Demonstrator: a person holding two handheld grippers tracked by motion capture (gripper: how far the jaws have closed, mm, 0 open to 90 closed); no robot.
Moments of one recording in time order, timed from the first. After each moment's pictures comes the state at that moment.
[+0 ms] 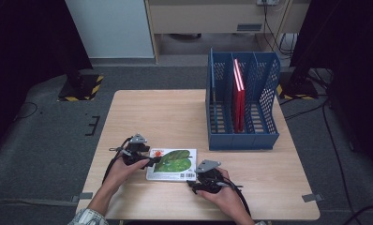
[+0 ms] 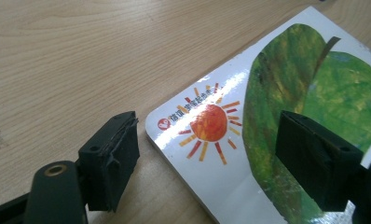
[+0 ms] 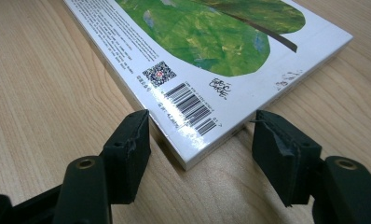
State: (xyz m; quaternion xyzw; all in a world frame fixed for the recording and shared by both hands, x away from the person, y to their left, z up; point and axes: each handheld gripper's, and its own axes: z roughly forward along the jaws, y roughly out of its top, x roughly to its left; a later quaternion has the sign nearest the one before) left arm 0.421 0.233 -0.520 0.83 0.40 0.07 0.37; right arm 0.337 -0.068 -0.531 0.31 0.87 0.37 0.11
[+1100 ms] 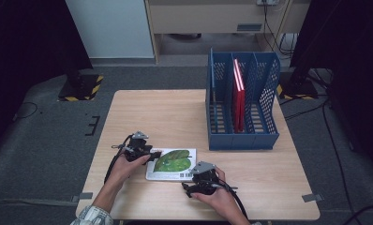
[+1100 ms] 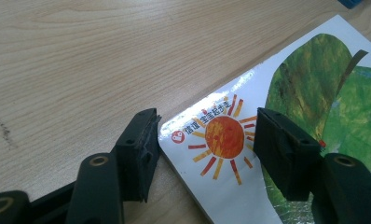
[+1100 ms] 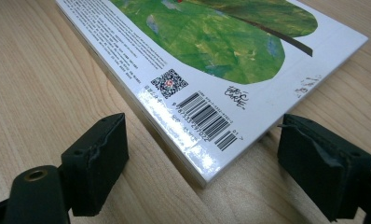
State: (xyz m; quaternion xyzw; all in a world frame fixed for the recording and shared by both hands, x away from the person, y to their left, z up) left arm 0.431 0.228 -0.519 0.82 0.43 0.07 0.36; right arm 0.332 -0.053 -0.536 0.32 0.86 0.37 0.13
